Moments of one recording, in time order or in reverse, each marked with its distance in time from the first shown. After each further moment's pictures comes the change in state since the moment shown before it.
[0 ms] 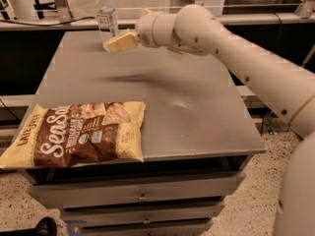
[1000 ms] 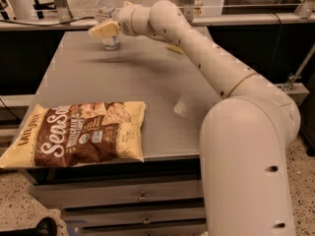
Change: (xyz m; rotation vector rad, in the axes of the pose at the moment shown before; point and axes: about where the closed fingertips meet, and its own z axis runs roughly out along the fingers) arm -0.009 -0.041 0.110 -0.001 -0.074 0.034
